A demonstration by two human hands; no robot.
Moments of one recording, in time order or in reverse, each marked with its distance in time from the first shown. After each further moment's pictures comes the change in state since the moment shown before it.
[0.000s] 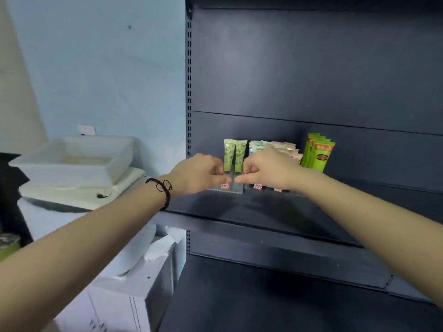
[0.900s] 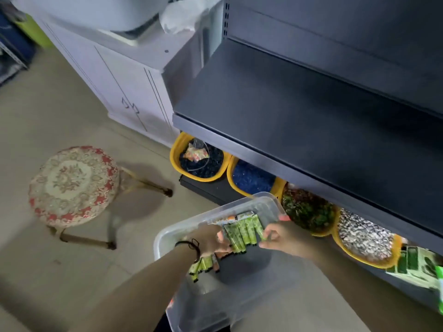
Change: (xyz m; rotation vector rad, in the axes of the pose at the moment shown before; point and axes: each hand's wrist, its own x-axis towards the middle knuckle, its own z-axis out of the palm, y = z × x) left_hand -0.372 0.013 0.571 -0.541 -0.952 -0.866; right_hand -0.341 -0.008 0.555 0.562 -1.077 0.237
